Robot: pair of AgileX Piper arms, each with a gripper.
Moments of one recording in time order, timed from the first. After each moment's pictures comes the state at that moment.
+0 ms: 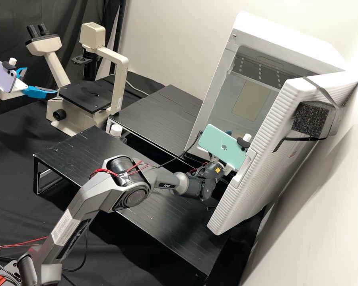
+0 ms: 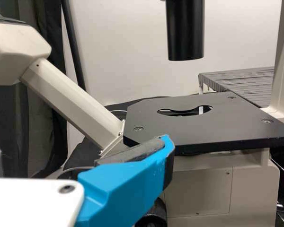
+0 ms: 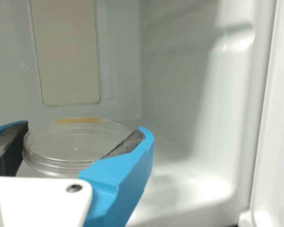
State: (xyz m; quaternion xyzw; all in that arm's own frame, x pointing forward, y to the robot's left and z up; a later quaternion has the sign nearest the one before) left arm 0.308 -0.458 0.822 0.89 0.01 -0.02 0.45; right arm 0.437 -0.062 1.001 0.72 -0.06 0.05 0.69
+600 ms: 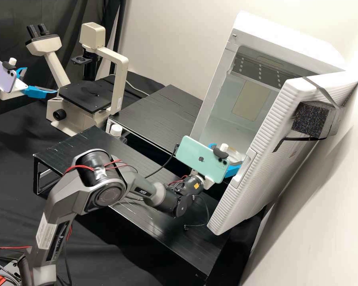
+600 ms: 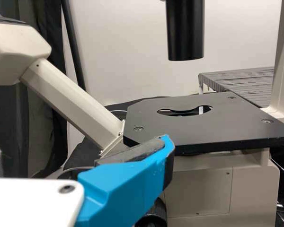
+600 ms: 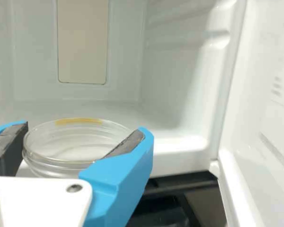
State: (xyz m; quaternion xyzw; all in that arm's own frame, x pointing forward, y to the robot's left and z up) left arm 0.308 -0.458 0.822 0.89 0.01 -0.02 0.45; right arm 0.353 -0.057 0.967 0.68 -0.08 0.06 0.72
